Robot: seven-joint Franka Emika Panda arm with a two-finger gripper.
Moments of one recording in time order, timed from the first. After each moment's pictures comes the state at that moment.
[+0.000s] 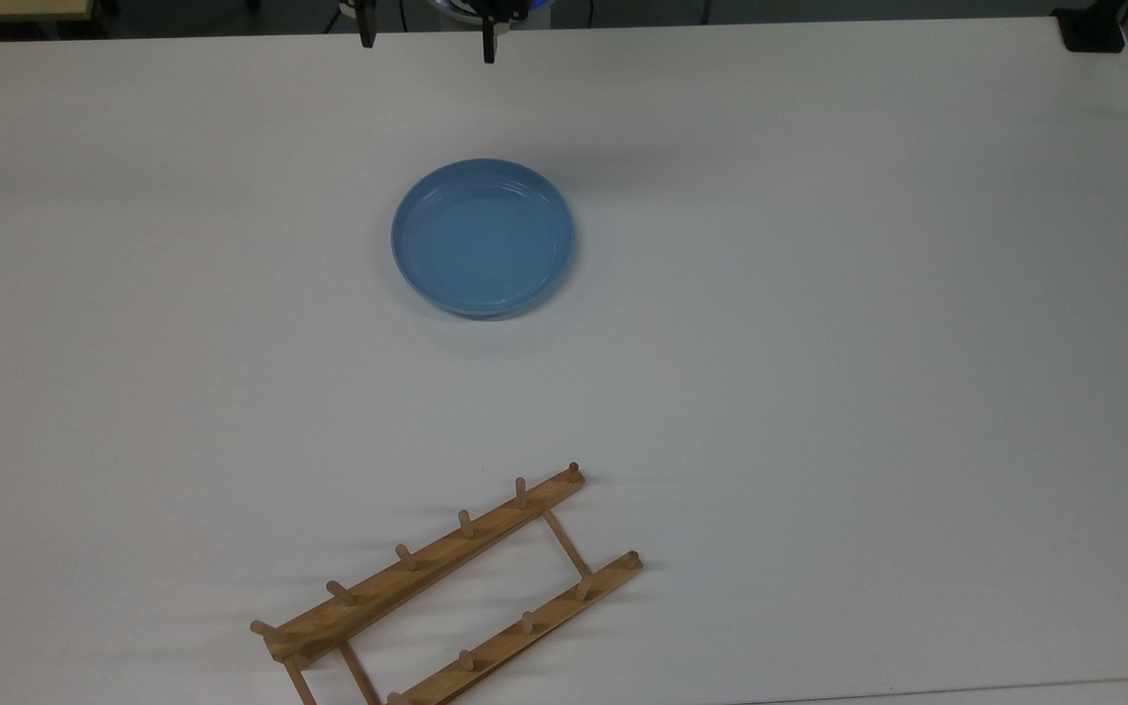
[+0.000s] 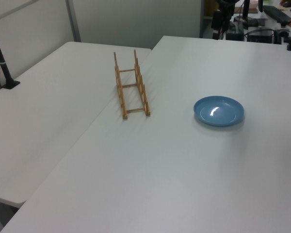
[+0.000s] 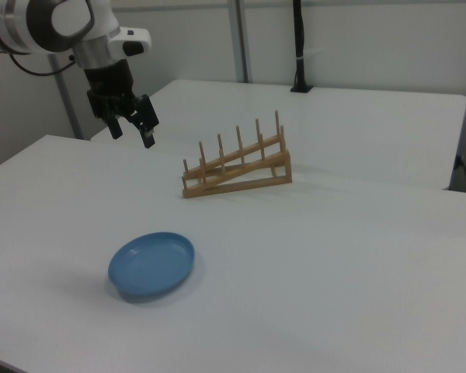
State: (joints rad) arm -0.05 -0.05 0.08 -1.68 -0.03 1.72 0.14
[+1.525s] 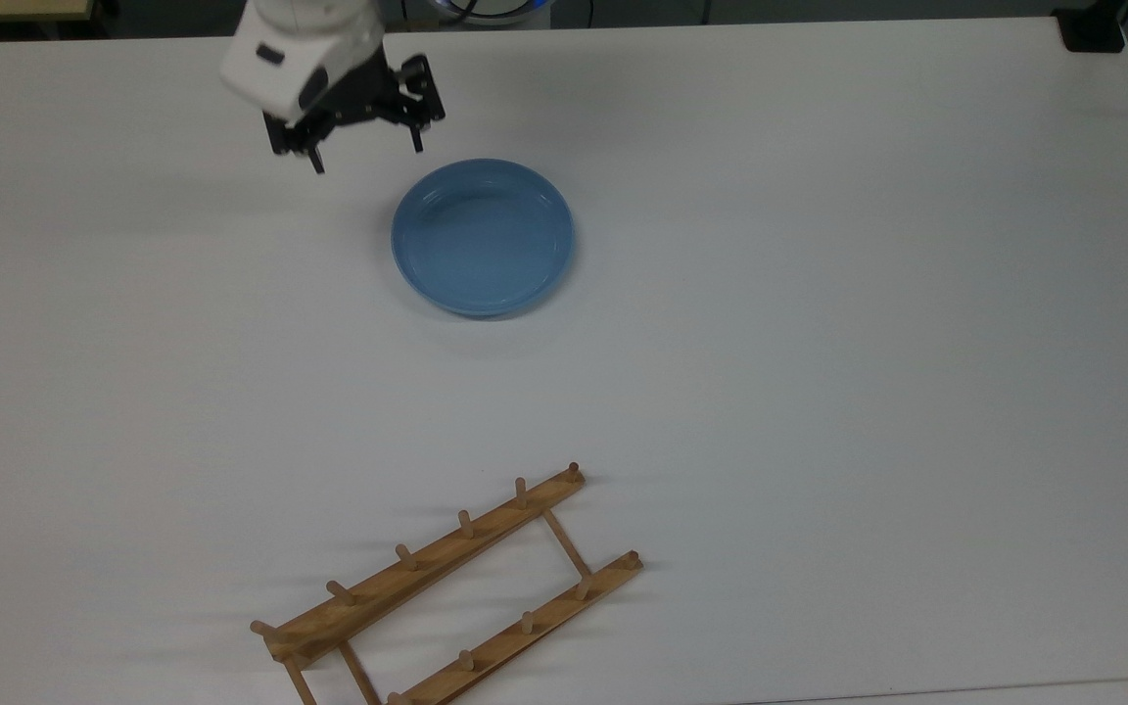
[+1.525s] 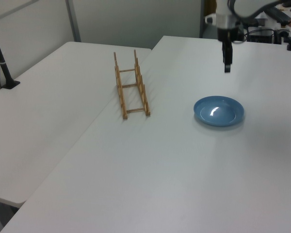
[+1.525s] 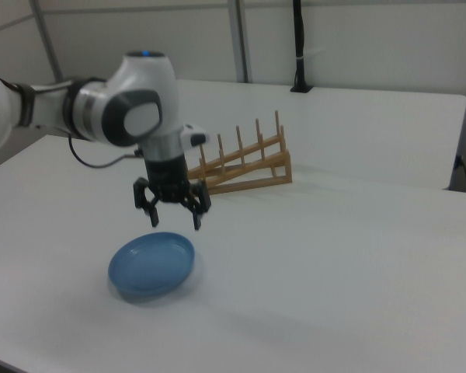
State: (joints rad) arm -0.18 0.05 0.07 -1.96 -0.03 1.94 -0.41
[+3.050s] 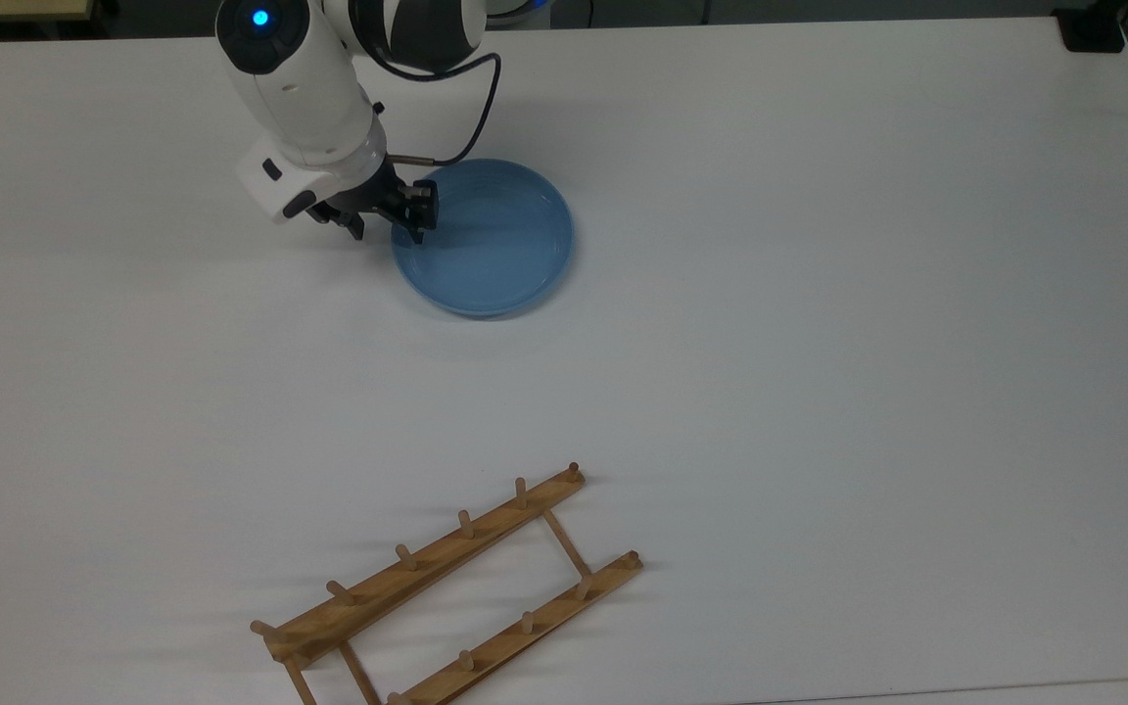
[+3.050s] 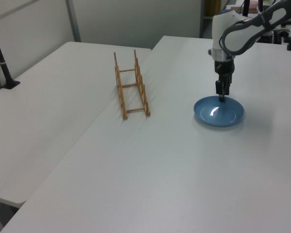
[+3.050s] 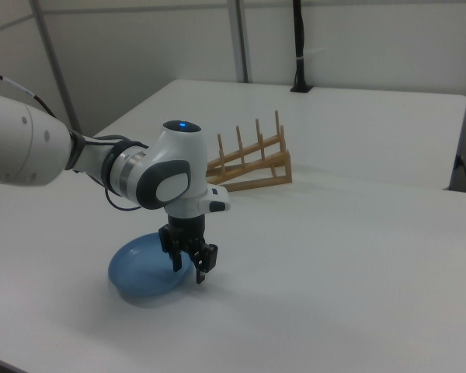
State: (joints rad) arm -0.23 0.23 0.08 -2.06 0.04 2.16 -0.11
